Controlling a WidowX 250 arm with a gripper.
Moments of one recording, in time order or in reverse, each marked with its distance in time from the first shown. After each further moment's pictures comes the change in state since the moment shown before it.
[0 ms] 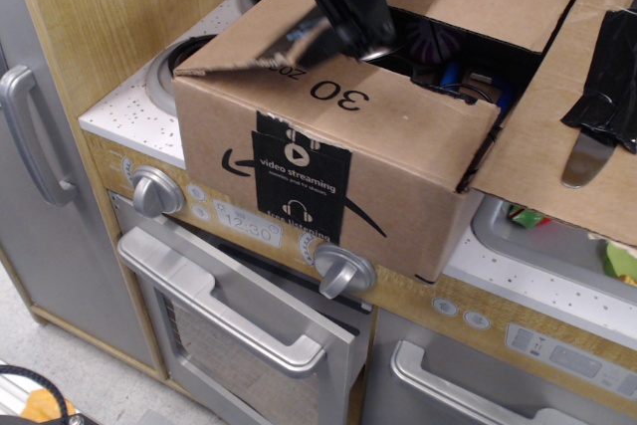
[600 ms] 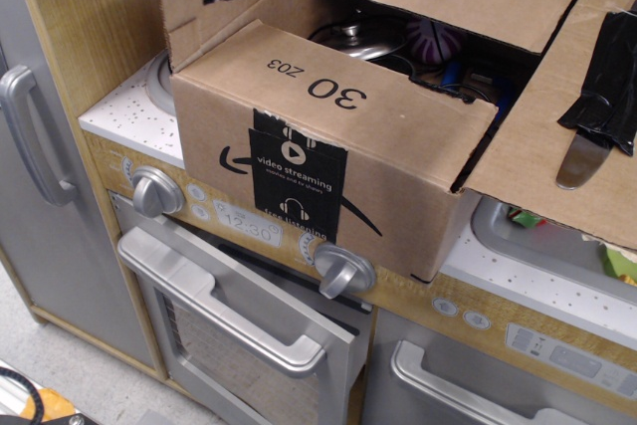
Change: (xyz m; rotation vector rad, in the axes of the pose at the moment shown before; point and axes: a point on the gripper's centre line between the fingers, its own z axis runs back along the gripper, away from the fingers) arm -0.001 0.086 -0.019 0.033 -0.017 -0.135
